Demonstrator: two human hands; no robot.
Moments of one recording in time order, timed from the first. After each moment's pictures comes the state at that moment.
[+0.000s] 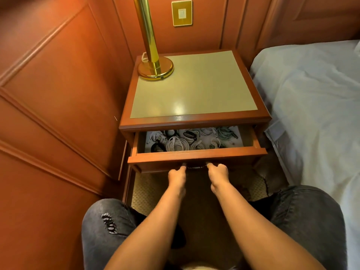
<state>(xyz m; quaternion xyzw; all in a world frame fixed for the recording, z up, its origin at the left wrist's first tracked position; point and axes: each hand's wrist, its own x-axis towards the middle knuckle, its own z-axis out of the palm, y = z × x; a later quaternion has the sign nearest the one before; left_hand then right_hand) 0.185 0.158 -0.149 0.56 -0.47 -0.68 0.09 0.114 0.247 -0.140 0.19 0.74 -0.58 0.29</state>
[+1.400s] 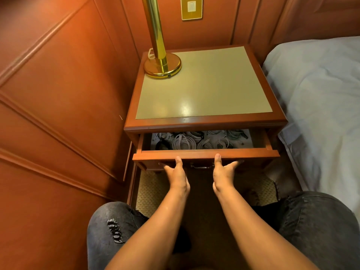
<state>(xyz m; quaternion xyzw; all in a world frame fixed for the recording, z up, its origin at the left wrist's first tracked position) 0.168 0.140 -0.133 0.52 -0.30 -0.75 0.27 0.111 0.222 -0.129 0.20 0.68 -0.68 0.20</state>
